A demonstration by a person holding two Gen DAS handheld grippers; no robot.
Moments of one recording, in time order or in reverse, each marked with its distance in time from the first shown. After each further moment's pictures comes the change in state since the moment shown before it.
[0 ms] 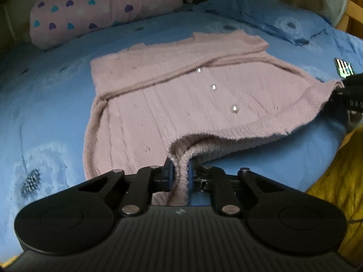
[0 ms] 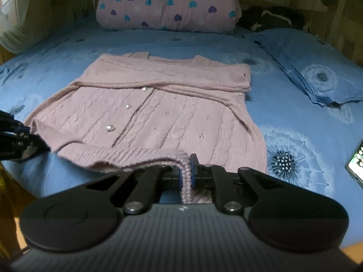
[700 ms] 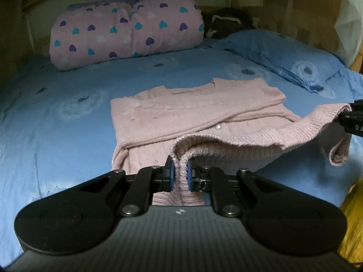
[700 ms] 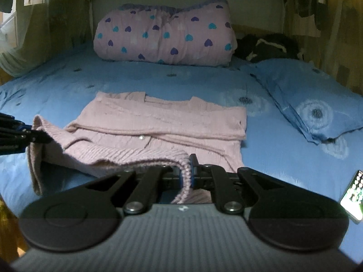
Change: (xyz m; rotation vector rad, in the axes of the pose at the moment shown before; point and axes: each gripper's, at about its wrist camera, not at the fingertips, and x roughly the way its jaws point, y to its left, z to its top) left arm -0.020 0.018 0.053 -0.090 -0.154 0.060; right arm -0.009 0.002 0.049 -0.002 -0.147 -0.023
